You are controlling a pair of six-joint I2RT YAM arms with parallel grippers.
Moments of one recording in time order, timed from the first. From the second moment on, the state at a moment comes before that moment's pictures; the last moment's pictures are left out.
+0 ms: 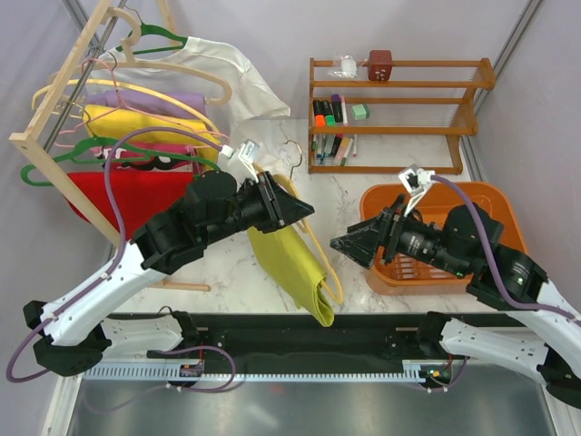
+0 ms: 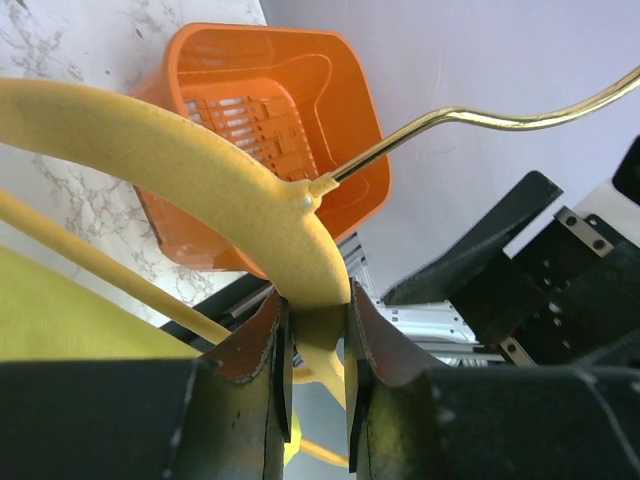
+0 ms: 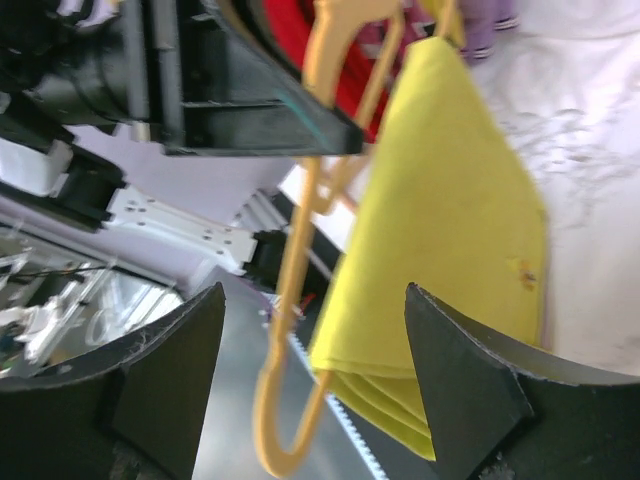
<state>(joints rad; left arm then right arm) -0.98 1.08 1.37 -0.55 -0.06 -0.99 0.96 0.80 1.22 -0.54 -0.11 0.68</state>
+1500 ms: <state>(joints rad) -0.96 1.11 1.63 -0.60 -0.07 -1.07 0.96 0.68 0.96 -0.30 -0.26 0.22</state>
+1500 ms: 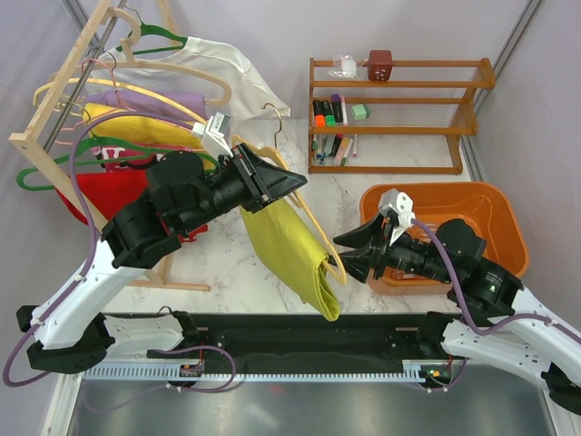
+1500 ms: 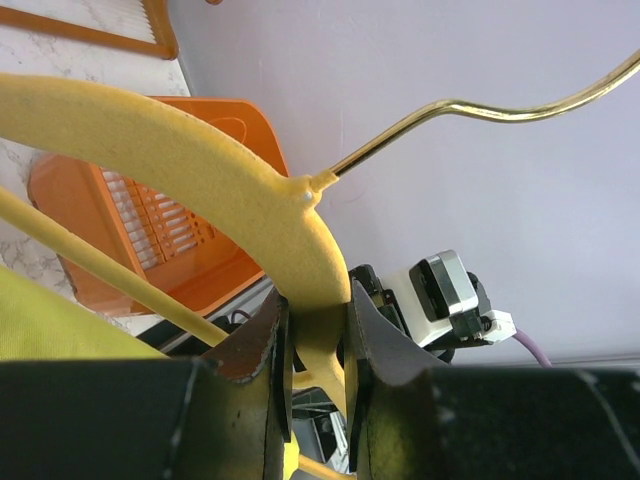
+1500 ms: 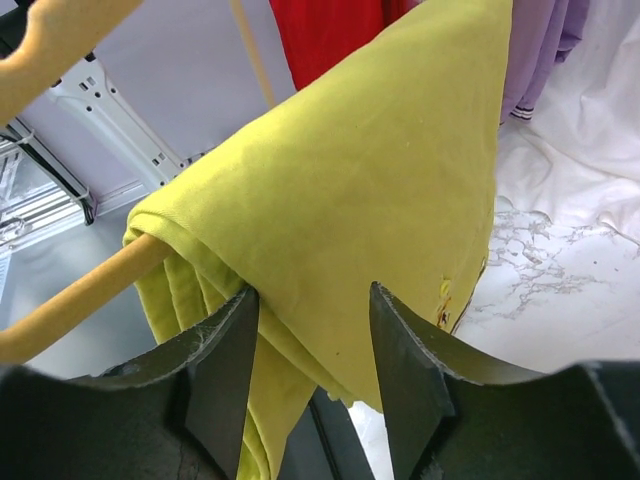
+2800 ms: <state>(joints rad) -0.96 1.12 1.60 -0.53 -0.10 -1.11 0.96 0.70 0.88 -0.15 -0.22 0.24</state>
